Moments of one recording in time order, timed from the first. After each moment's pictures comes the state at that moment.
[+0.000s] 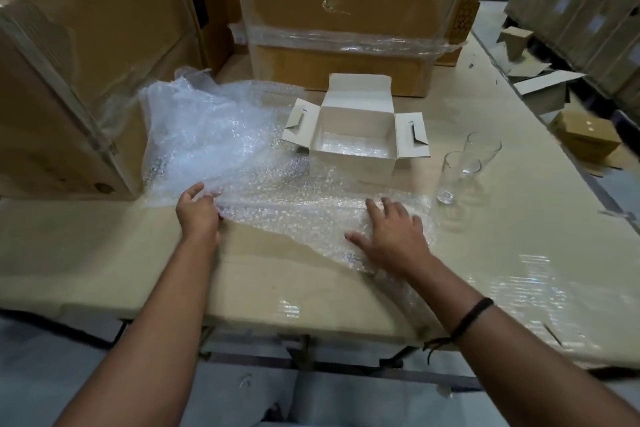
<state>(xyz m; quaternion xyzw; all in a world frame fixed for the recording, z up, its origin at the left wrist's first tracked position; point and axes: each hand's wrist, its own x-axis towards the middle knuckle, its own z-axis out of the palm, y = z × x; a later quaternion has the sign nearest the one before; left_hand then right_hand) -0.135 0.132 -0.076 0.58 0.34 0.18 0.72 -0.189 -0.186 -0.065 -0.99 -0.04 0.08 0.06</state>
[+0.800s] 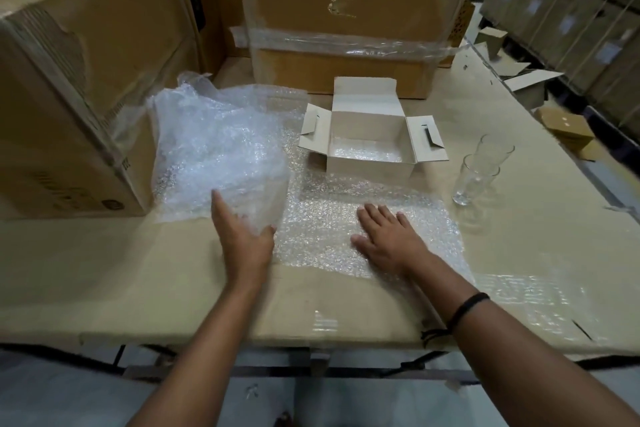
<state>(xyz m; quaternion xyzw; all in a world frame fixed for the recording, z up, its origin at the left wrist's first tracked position) -0.184 0.100 -0.074 0.78 0.15 0.19 0.58 -0.169 -0.153 -0.084 -0.98 -0.10 0.14 0.07</state>
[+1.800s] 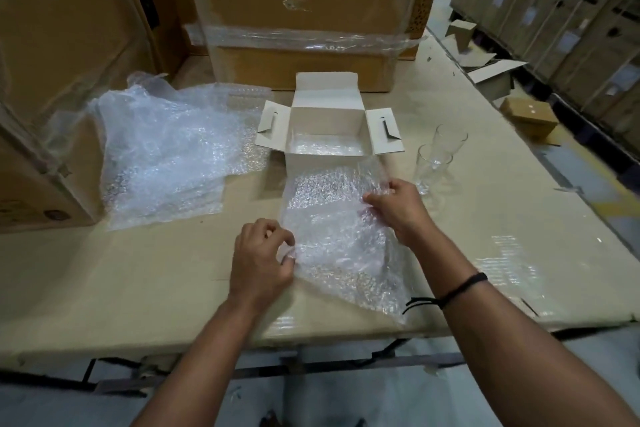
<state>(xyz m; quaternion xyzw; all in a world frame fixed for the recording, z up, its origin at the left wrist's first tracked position) -0.213 0.039 -0.088 0.91 -0.14 0.22 0.32 -0.155 -0.208 -0.045 -0.73 0.23 0.02 0.65</state>
